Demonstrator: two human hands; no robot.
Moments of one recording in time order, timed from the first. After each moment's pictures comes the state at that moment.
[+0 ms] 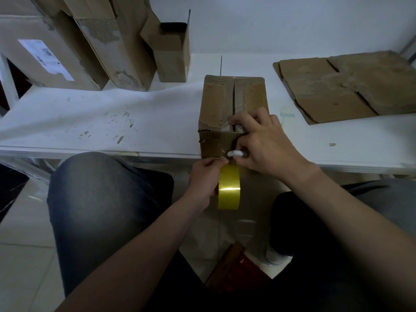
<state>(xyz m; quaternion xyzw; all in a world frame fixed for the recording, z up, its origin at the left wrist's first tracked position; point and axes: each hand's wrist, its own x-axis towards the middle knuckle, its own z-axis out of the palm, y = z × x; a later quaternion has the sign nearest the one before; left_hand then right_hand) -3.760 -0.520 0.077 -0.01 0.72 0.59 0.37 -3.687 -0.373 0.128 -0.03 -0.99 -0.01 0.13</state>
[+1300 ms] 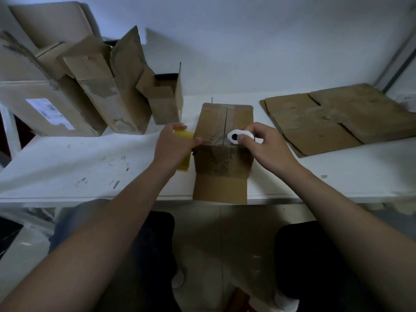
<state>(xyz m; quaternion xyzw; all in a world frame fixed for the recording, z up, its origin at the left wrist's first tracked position) -3.880 -0.480 0.164 0.18 0.85 0.48 0.13 -3.723 -0.317 0.150 -0.22 -0.83 0.45 0.25</state>
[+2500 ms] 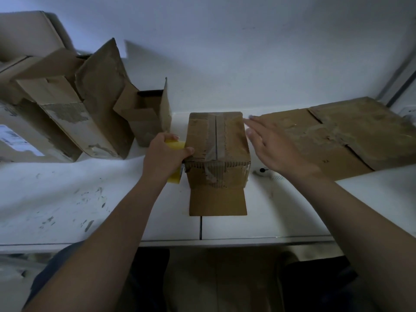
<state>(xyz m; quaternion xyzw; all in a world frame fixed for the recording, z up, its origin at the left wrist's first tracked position) -3.940 -0.413 0.157 0.19 0.88 0.43 0.11 -3.777 -0.211 0.149 -0.21 -0.93 0.23 0.17</state>
